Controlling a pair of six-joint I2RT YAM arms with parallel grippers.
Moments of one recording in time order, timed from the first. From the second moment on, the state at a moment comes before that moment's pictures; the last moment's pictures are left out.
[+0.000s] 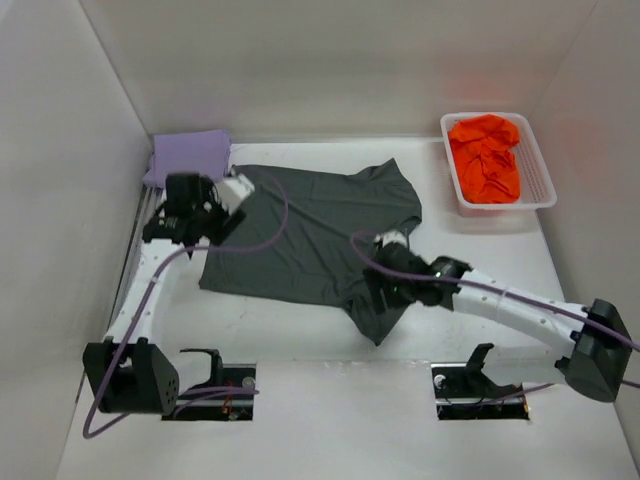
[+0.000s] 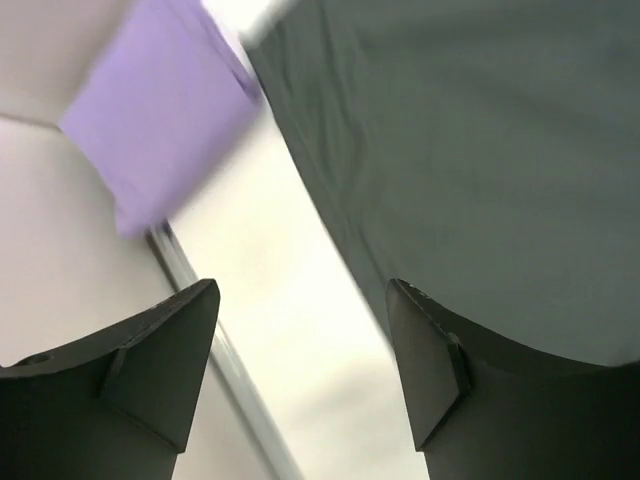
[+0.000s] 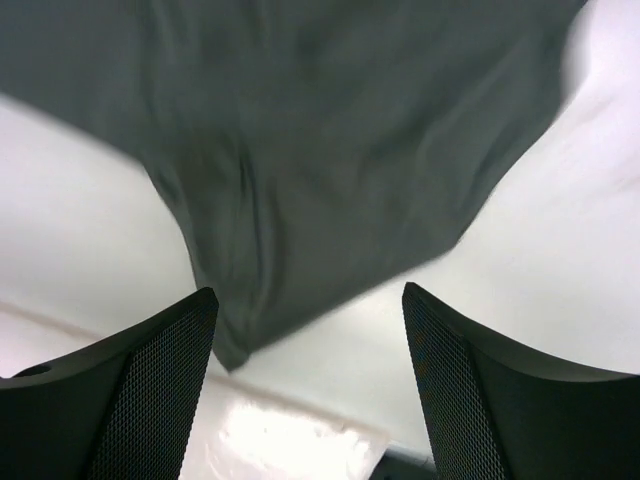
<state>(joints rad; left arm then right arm) -0.04 1.28 1.18 -0.57 0.14 0.68 0.85 1.19 0.95 -0.73 0.24 0.46</state>
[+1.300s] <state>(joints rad) -0.04 1.04 0.58 -0.47 -0.07 1.01 1.17 1.13 0.68 -0.69 0.25 0.88</state>
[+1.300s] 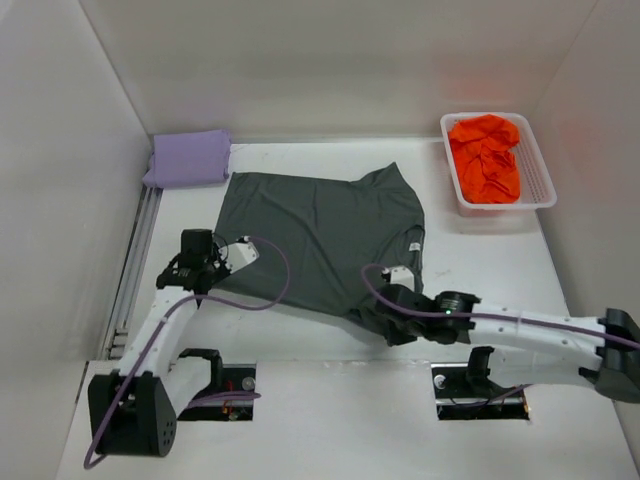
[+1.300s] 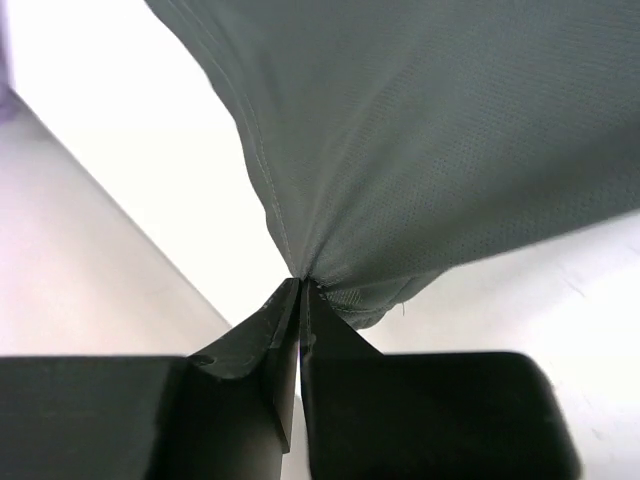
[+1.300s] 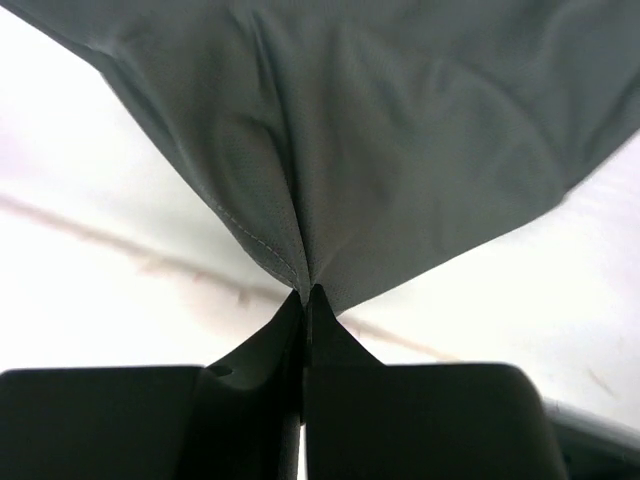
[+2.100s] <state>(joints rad) -0.11 1.49 0.95 -0.51 -0.05 1.00 0.47 1.42 1.02 -0.64 0.09 0.23</state>
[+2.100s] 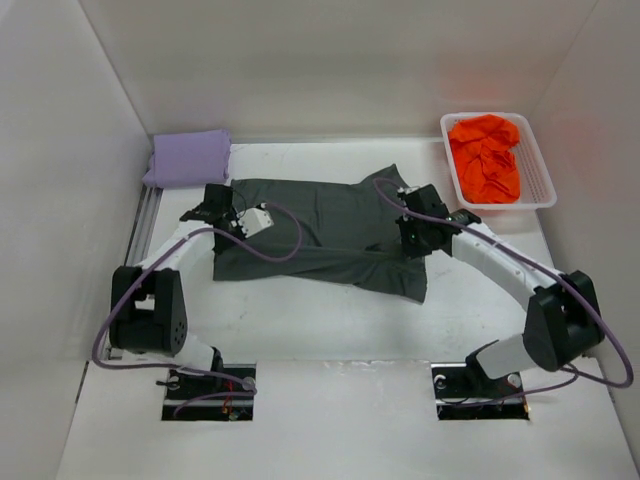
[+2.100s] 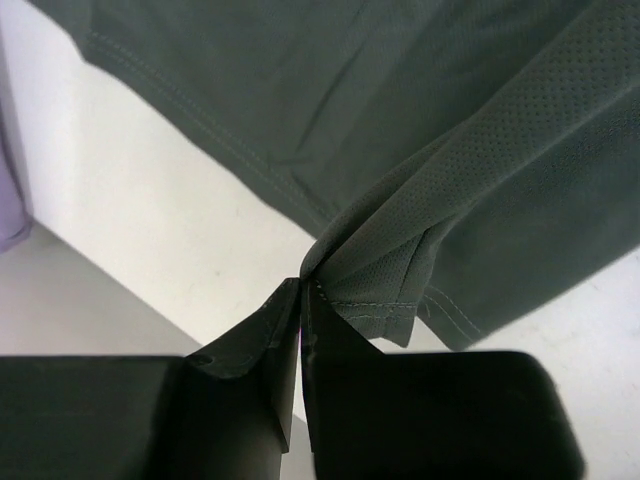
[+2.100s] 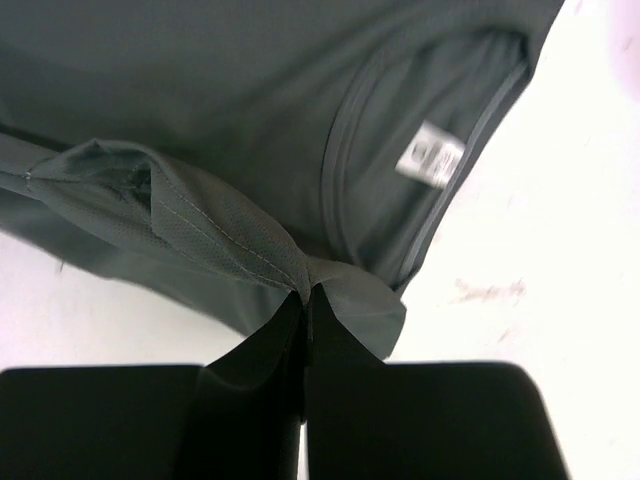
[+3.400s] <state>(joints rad) -0.06 1.36 0.83 -0.81 -0.05 1.13 0.74 1.34 0.90 -0.78 0.03 0.40</state>
